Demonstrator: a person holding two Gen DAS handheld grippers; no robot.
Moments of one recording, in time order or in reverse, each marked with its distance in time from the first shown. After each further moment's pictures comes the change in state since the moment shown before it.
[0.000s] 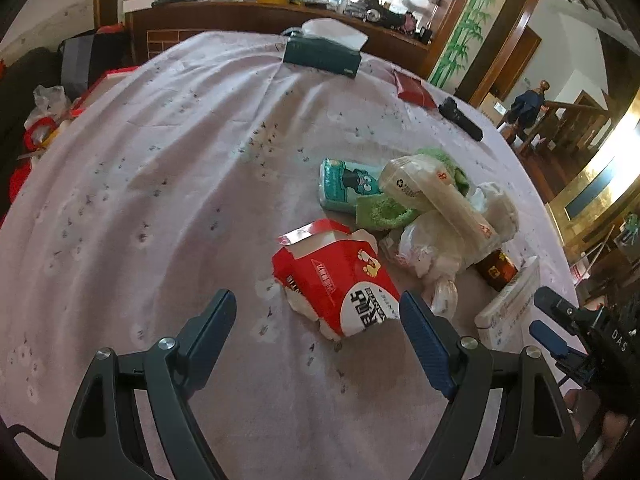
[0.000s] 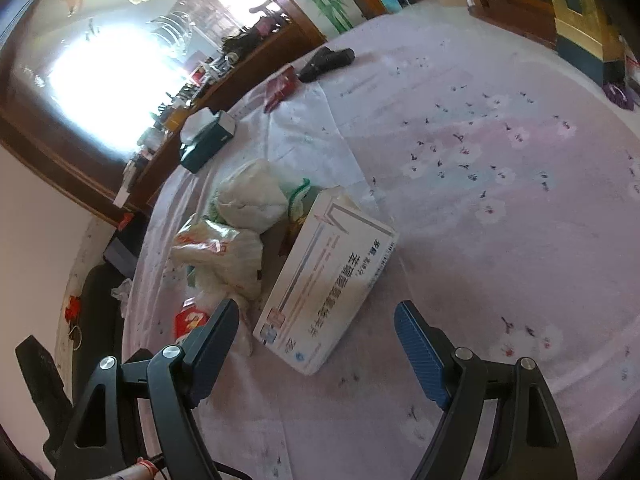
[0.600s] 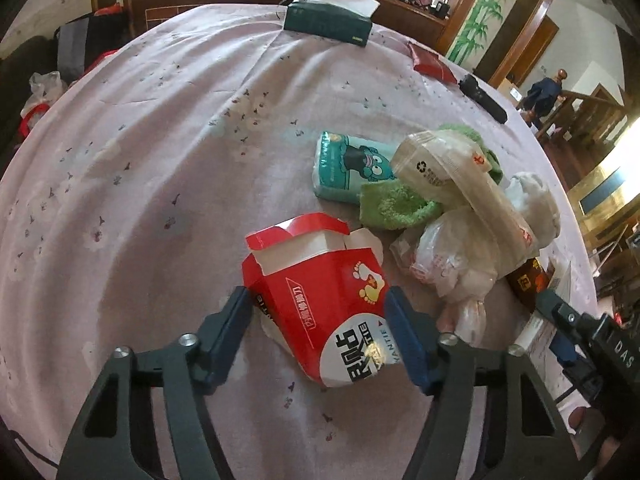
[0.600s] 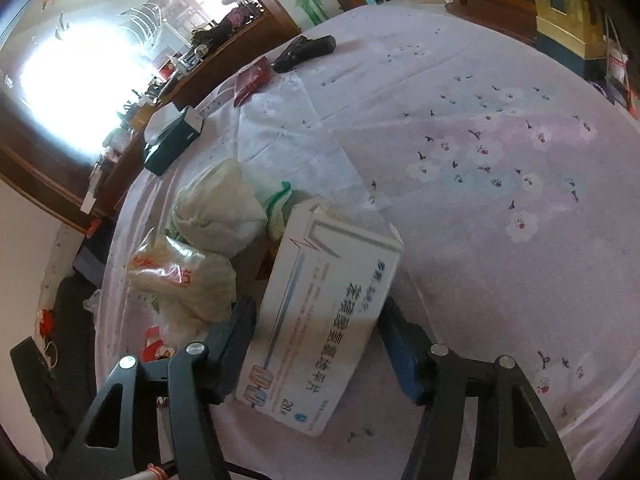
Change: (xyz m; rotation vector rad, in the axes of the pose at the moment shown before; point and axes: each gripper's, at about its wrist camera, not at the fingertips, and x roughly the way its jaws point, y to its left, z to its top) left arm 0.045 -0.010 0.009 -0.023 0.066 0.041; right arm 0.033 0.007 0.009 0.013 0.006 -0.098
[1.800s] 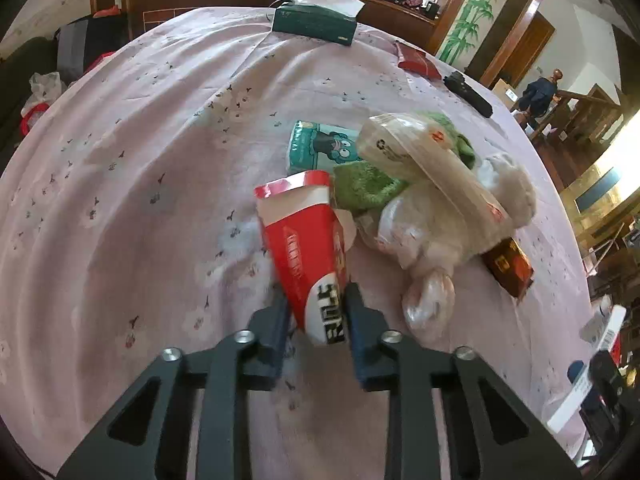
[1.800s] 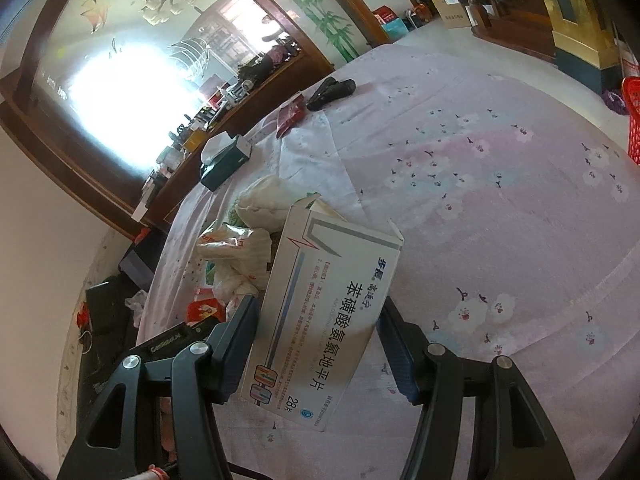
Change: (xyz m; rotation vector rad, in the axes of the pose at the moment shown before) left arm -0.012 -0.019 -0.017 0.005 -0.012 -0.013; right arm -0.086 -0.030 -0.037 -0.034 -0.115 0.155
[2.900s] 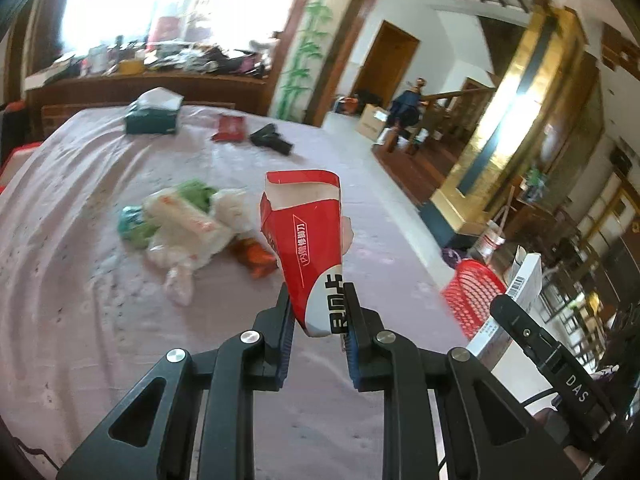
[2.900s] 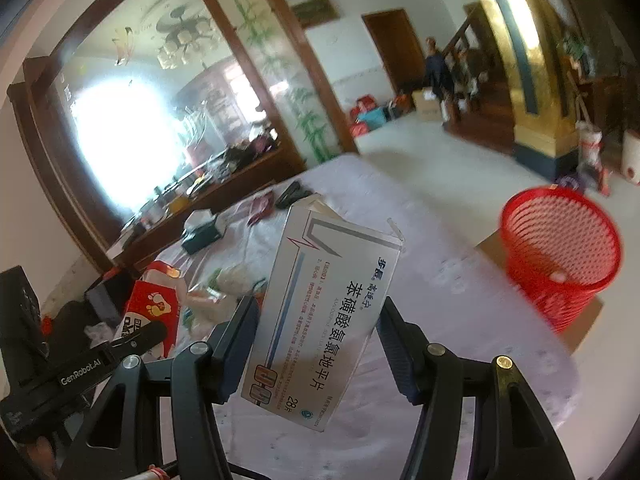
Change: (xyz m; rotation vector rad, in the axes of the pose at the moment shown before) left arm -0.156 -0.142 -0.076 0.278 -0.216 -0.366; right arm -0.176 -0.008 -0.011 -0.138 -0.346 -0.201
